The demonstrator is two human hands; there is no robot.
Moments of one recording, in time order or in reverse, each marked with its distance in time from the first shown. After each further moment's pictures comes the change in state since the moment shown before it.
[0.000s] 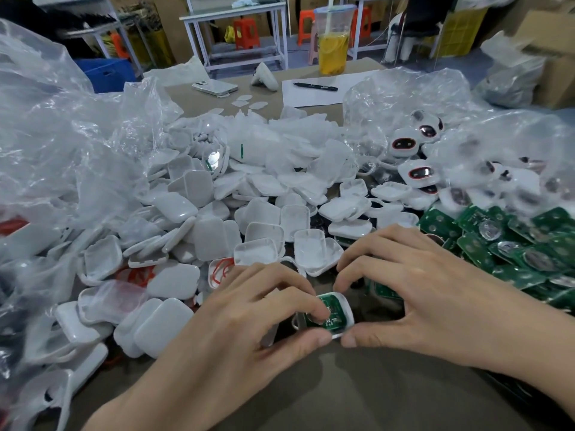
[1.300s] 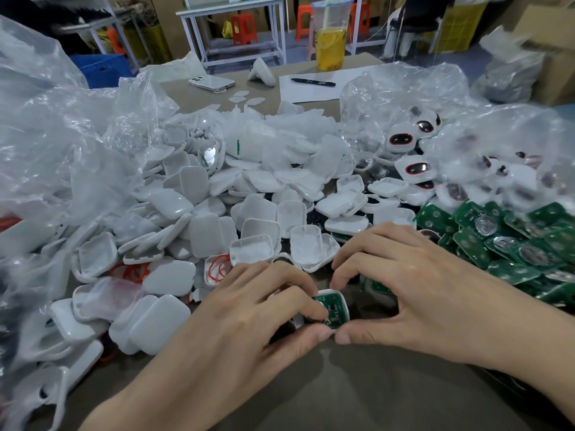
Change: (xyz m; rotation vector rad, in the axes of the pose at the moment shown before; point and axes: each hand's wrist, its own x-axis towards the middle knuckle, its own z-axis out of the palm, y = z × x) left_hand 0.002 0.005 0.000 0.102 -0.053 0.043; right_hand 0.000 0.001 0.004 0.006 0.018 -0.030
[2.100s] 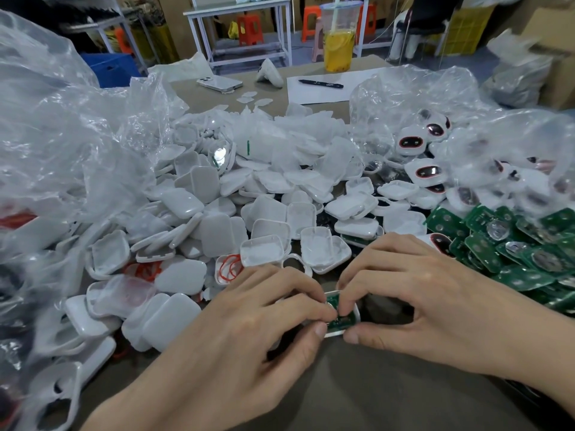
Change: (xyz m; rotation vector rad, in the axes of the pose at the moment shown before) left_hand -0.005 0.002 -0.009 -0.072 -0.039 -0.004; right_hand -0.001 -0.003 -0.001 0.047 -0.052 -0.049
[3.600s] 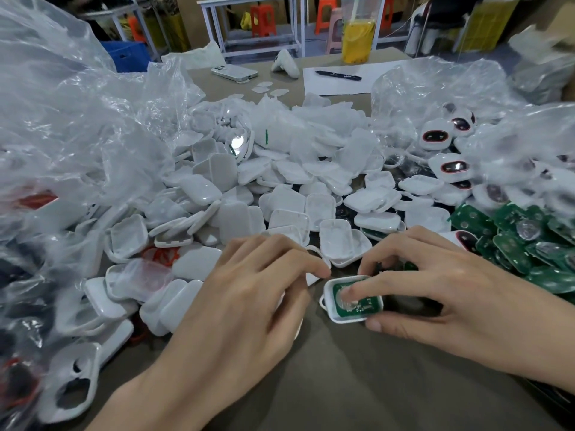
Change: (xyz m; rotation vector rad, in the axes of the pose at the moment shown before) left_hand 0.001 -0.006 -0.001 0.074 0.204 -0.154; right_hand 0.002 0.006 0.005 0.009 0.022 -0.034
